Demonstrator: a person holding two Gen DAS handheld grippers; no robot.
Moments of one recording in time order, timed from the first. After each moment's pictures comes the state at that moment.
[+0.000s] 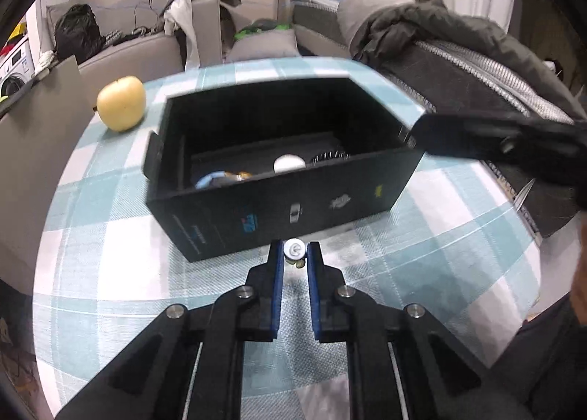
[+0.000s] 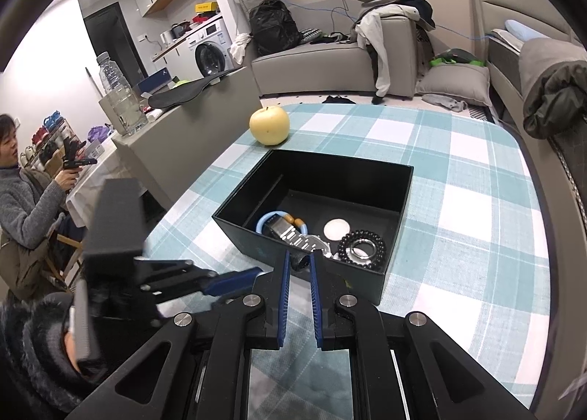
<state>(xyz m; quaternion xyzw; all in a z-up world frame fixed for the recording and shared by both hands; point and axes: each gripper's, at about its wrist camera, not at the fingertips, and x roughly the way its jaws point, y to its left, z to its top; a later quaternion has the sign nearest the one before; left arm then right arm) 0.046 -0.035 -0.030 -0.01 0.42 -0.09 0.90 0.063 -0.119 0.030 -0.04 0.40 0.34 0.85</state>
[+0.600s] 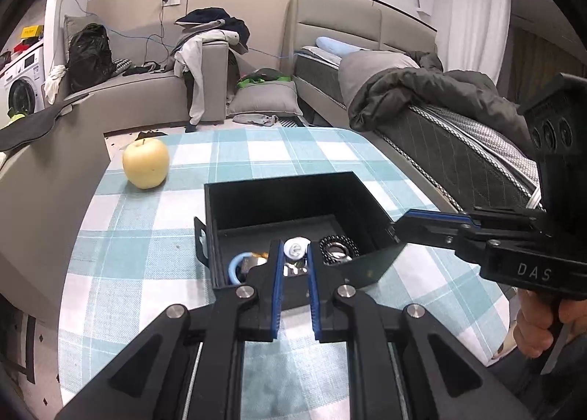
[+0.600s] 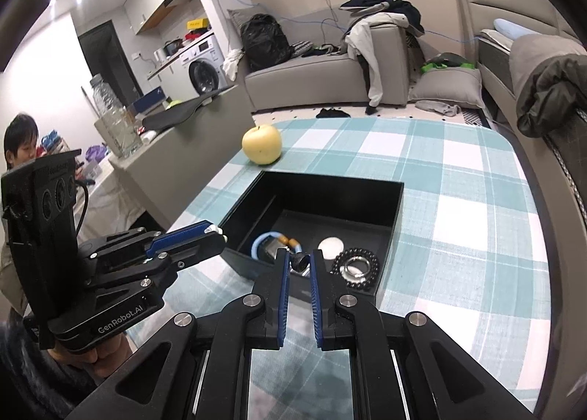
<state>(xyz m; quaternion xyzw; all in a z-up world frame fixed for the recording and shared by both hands) 0.054 -0.009 0.016 -0.05 0.34 -0.10 0.93 0.073 -0.125 0.037 0.00 0.39 0.33 0.86</state>
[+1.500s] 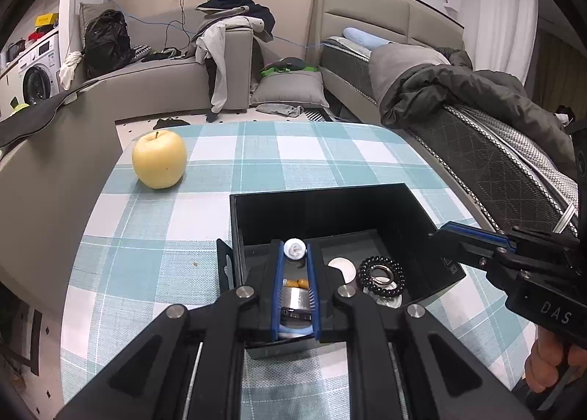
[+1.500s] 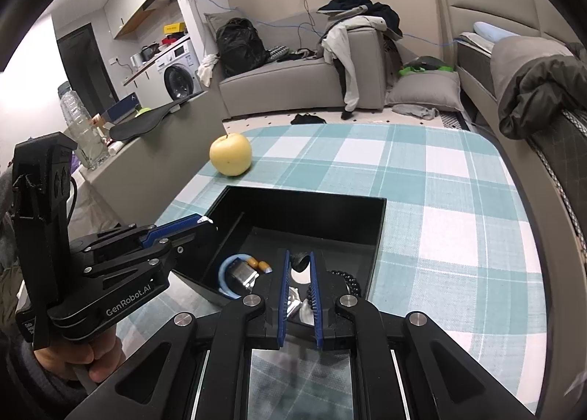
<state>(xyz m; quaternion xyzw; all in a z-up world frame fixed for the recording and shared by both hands) 0.087 0.006 0.003 -0.05 0.36 -0.06 0.93 0.099 -0.112 0.025 -0.01 0.38 0.28 0.88</state>
